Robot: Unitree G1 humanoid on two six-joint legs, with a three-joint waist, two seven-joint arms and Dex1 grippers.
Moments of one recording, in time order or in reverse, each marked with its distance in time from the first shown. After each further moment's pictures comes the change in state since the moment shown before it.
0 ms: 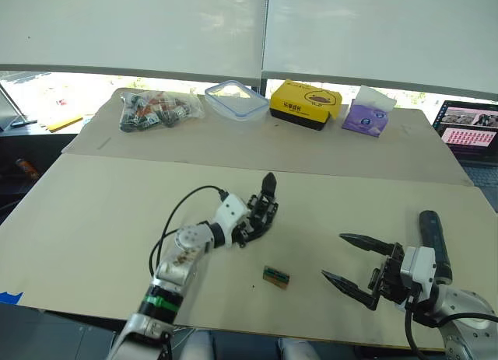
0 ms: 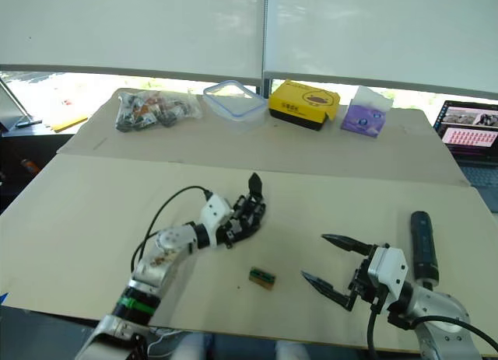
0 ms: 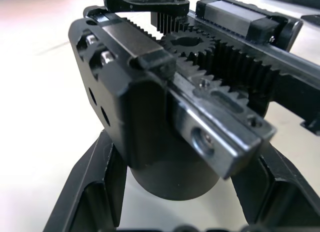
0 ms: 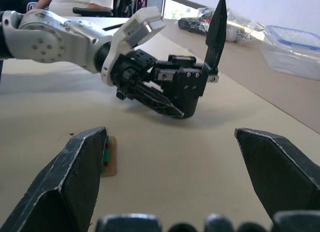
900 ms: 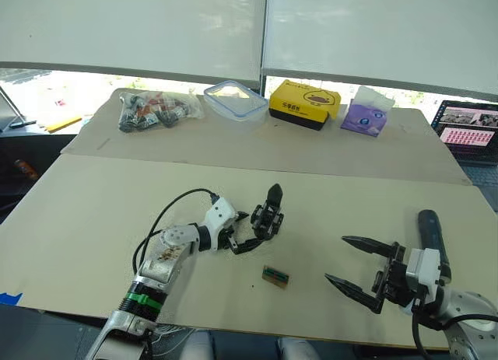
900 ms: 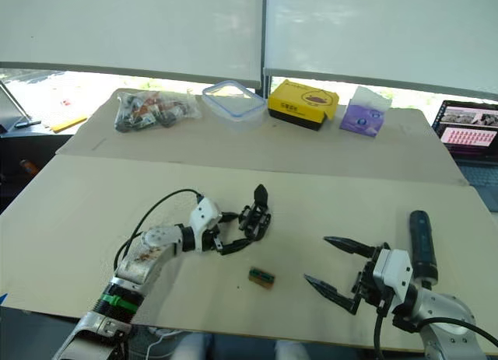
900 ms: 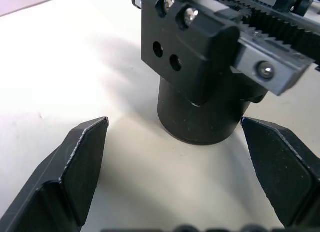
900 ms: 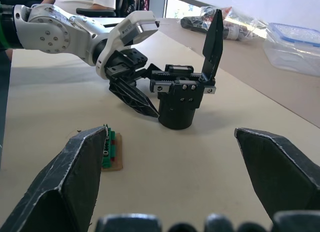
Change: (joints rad) left arm -0.100 0.177 0.018 0.148 -0.129 -0.036 -0.258; right arm 0.012 -0.016 -0.013 0.003 0.027 0.002 0.019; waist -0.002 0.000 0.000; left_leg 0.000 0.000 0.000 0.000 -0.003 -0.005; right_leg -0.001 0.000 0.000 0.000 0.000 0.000
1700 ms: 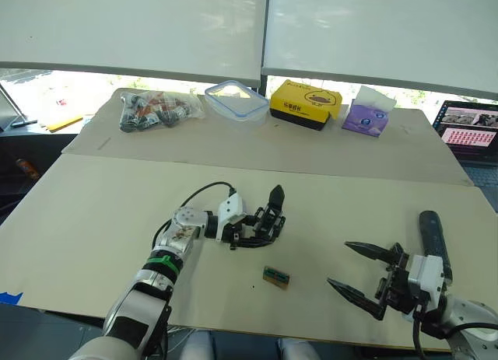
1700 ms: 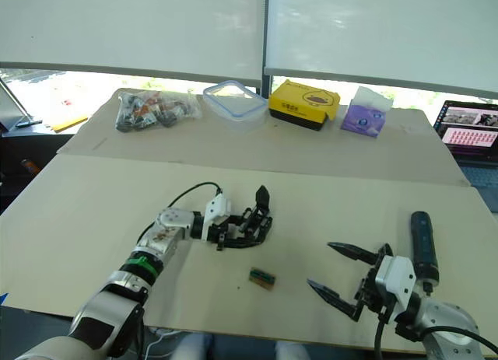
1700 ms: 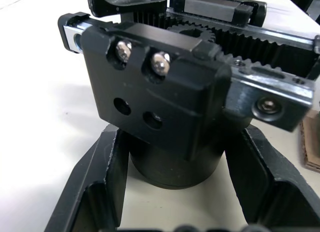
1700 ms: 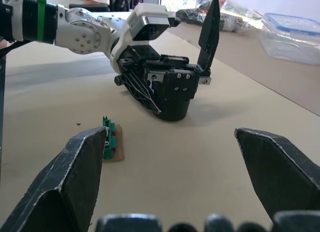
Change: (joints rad) left arm -0.217 -0.088 -0.005 0.438 0.023 -0.318 -0.316; right arm 0.080 0.017 -0.032 -0.023 -0.013 -0.005 -0.017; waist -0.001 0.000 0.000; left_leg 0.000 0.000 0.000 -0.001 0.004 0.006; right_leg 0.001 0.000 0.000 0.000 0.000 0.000
